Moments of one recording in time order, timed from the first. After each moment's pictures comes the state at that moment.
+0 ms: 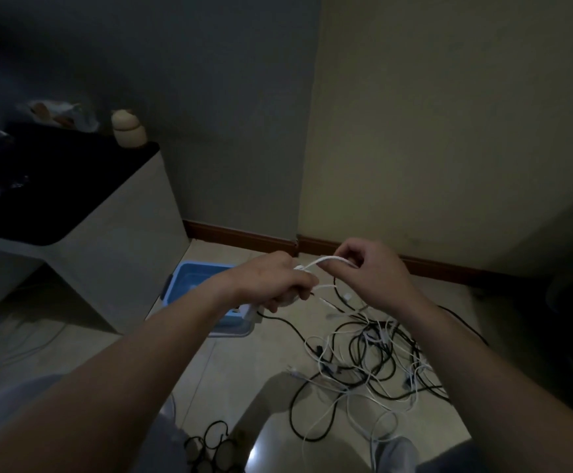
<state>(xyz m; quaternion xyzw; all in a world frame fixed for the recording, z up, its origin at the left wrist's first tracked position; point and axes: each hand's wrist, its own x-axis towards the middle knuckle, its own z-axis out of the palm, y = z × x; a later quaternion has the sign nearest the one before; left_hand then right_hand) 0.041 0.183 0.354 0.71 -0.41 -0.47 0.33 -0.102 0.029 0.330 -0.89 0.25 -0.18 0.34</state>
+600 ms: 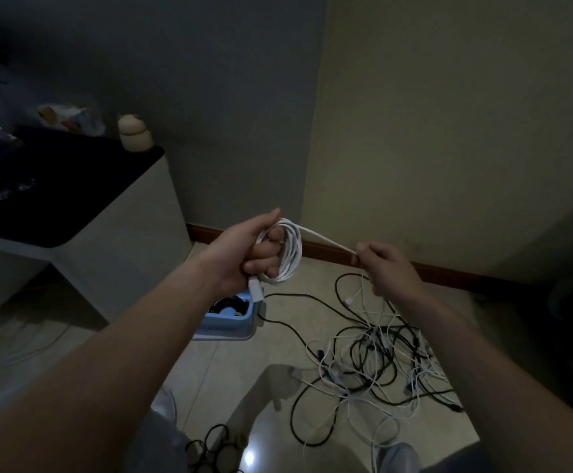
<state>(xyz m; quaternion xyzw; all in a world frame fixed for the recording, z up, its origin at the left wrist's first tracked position) 0.073 0.195 0.363 0.44 -0.20 -0.59 0.65 -0.102 0.006 0.315 -0.75 0.30 -0.19 0.56</state>
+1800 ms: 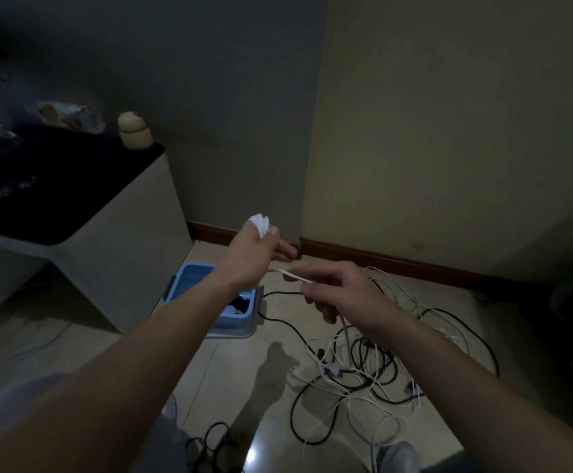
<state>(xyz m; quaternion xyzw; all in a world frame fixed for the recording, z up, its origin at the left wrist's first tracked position) 0.056 0.185 0.346 0.75 -0.30 -0.26 0.53 -0.098 0.077 0.339 -0.73 0.15 -0.06 0.66</state>
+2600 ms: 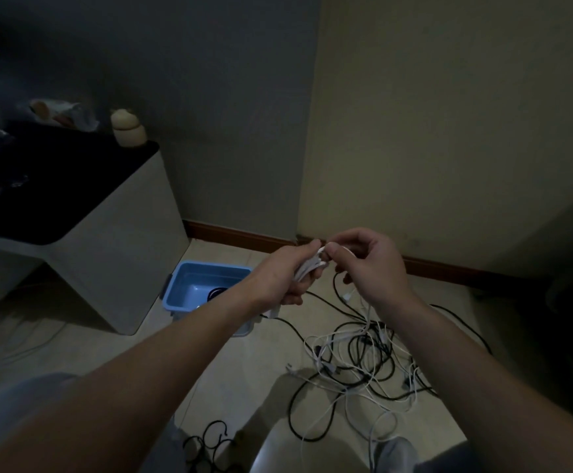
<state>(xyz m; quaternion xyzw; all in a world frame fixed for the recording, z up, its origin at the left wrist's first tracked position) 0.017 0.174 0.350 0.63 -0.33 -0.48 0.51 -0.095 0.049 0.340 -0.74 0.25 -0.29 0.56</state>
